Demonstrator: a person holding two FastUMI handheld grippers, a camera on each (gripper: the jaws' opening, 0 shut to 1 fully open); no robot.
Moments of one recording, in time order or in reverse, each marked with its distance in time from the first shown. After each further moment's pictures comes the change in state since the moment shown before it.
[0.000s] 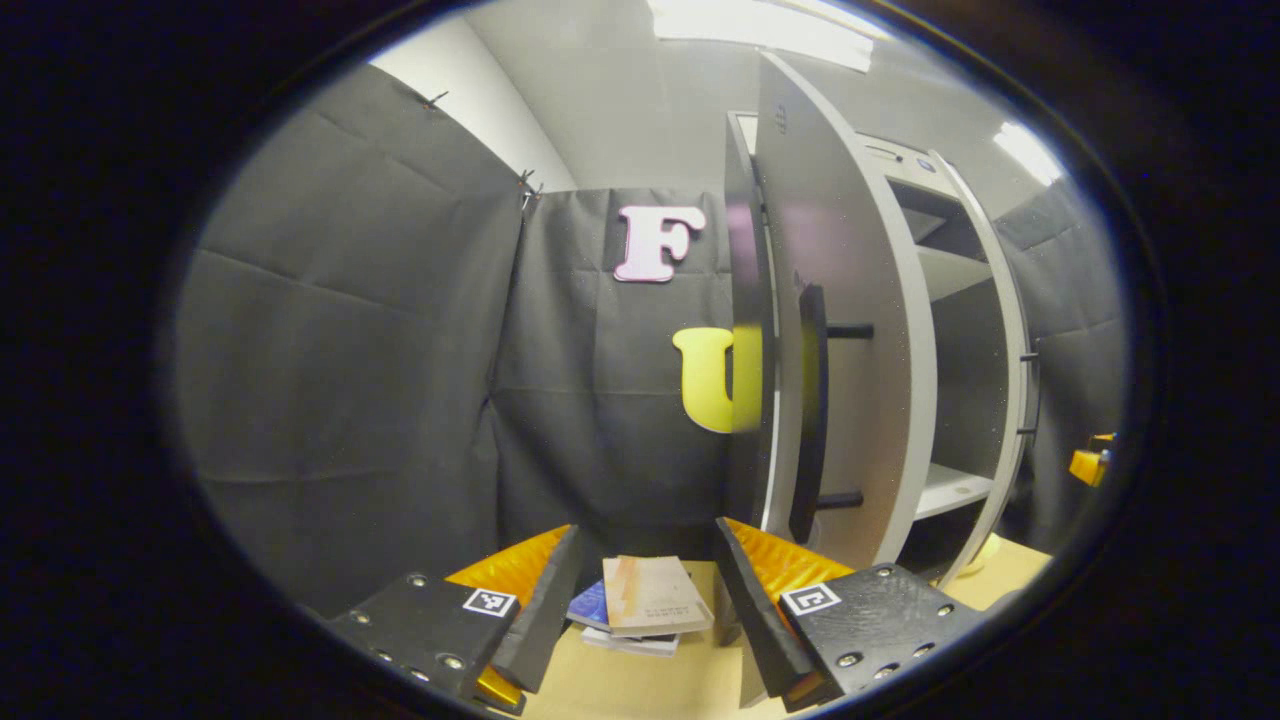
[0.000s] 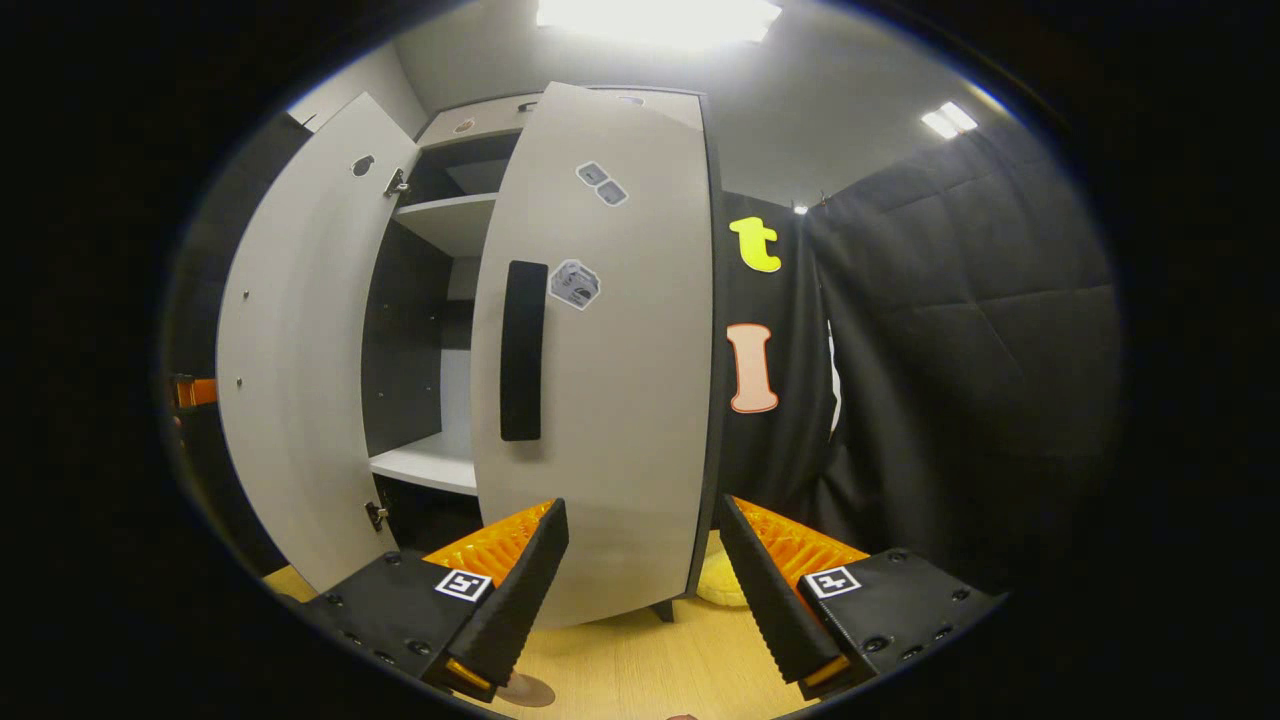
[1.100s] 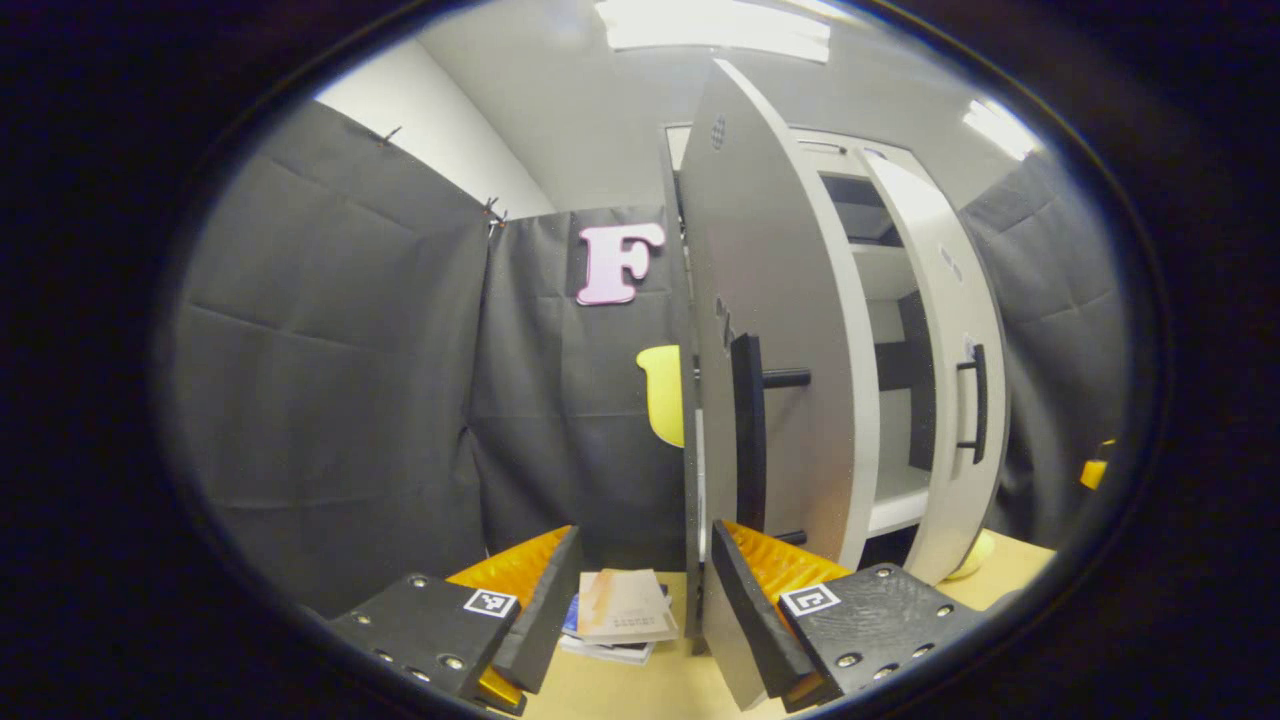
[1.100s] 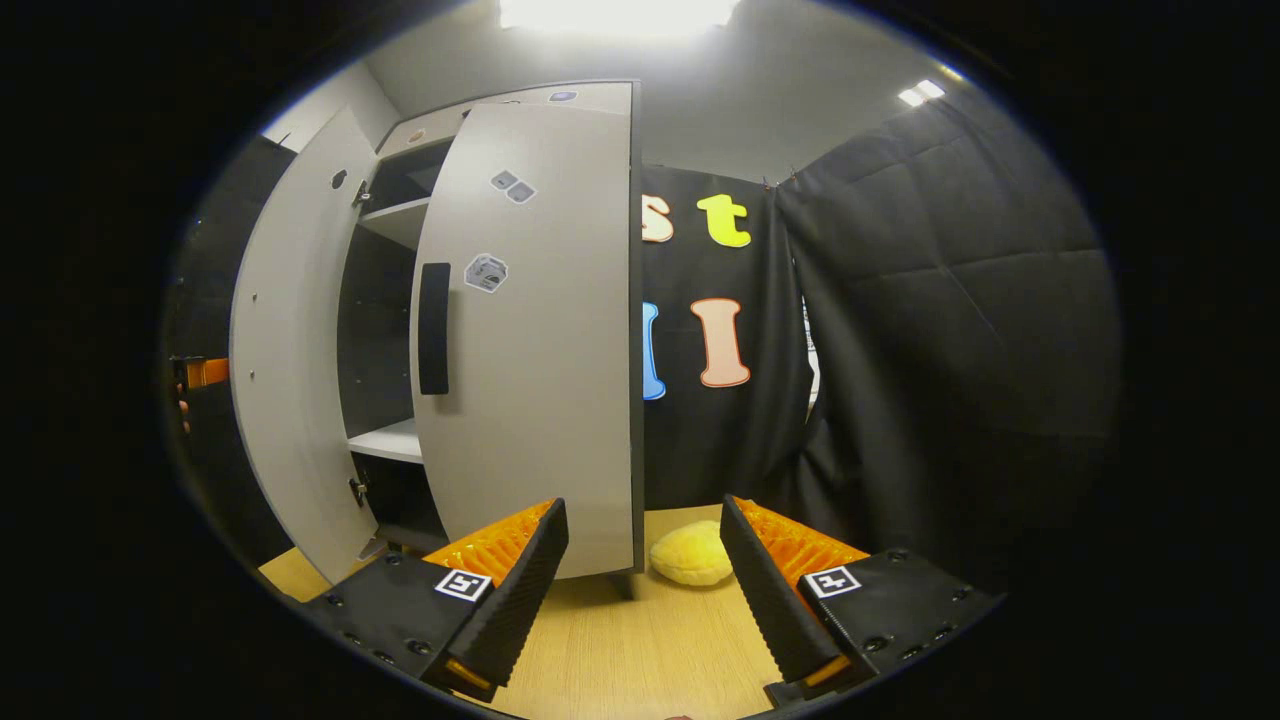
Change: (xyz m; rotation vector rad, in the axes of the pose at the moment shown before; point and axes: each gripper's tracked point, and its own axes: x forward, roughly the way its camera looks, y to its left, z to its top) left arm -0.014 -0.105 0.022 0.064 -0.029 -0.034; right arm -0.016 -0.080 -0.021 0.037 0.049 0.015
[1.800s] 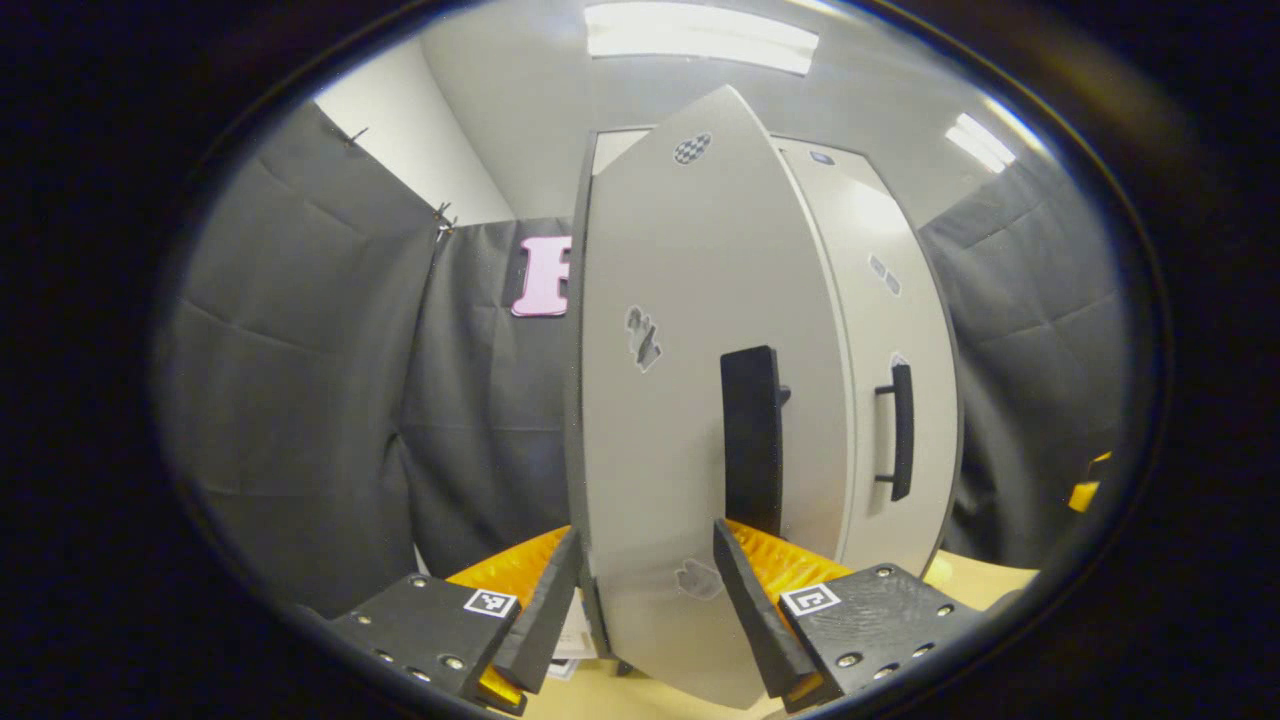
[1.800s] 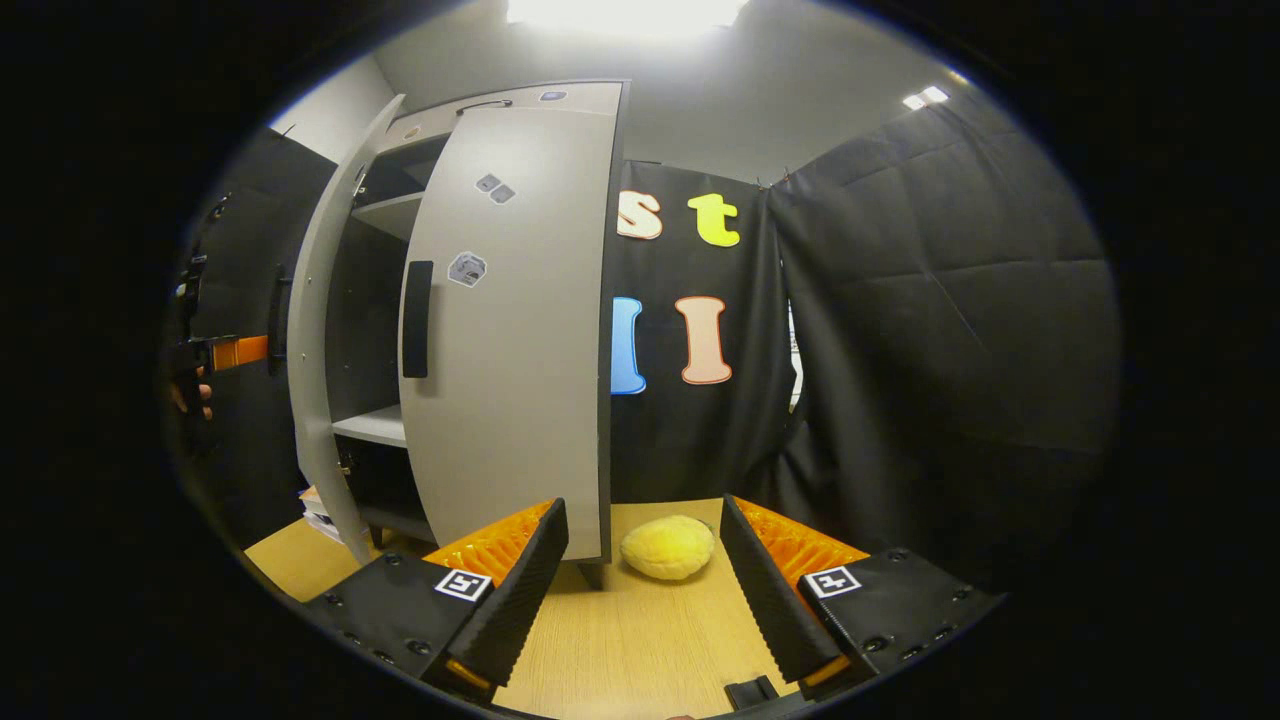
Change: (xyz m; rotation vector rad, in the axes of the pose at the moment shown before) left arm 0.039 -0.111 0.009 -0.056 -0.063 -0.136; right arm -0.021 -0.038 -0.004 -0.021 0.017 -0.031
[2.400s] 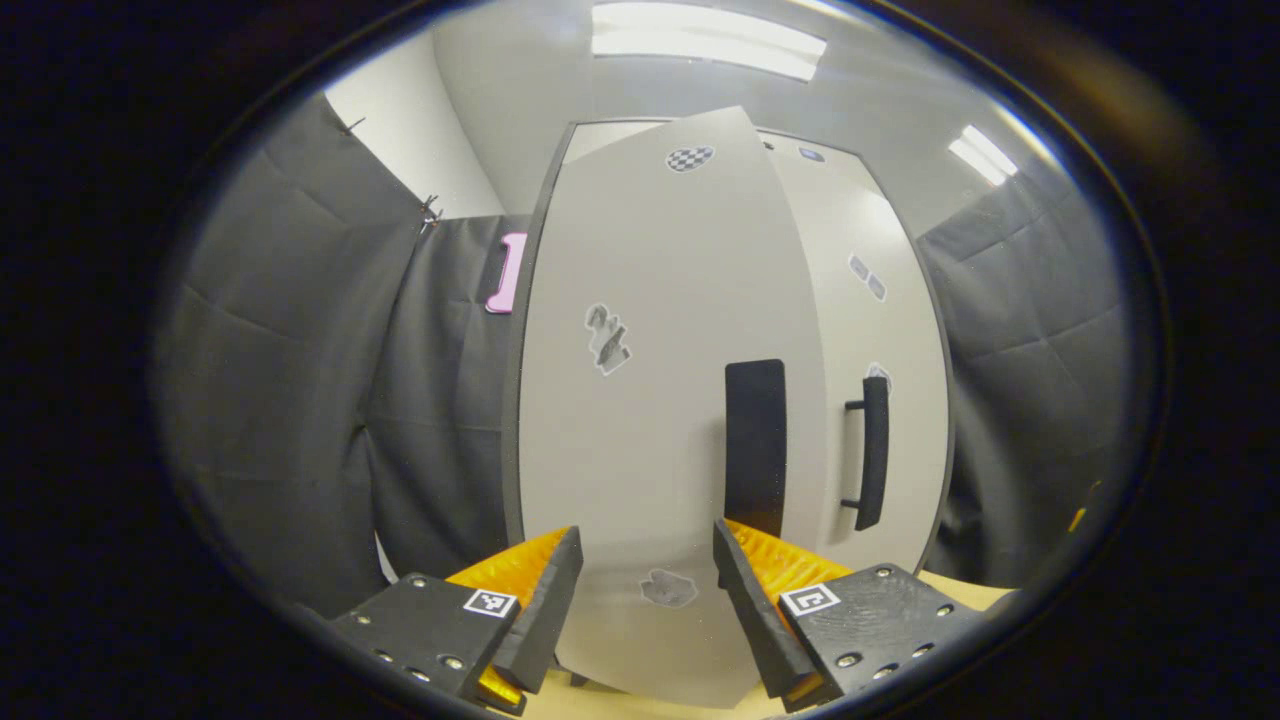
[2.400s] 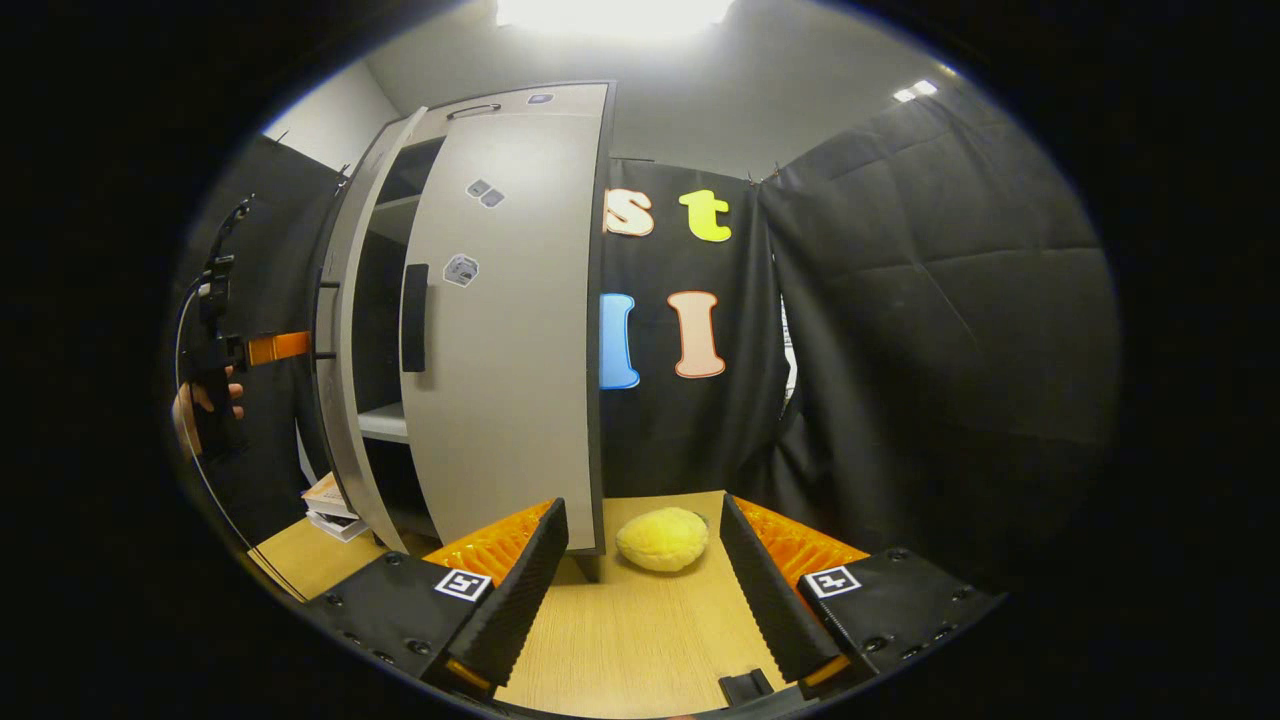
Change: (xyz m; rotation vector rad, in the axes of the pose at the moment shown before) left arm 0.027 -0.037 -0.001 -0.030 -0.025 -0.022; right arm -0.014 -0.009 -0.003 0.020 -0.001 0.011
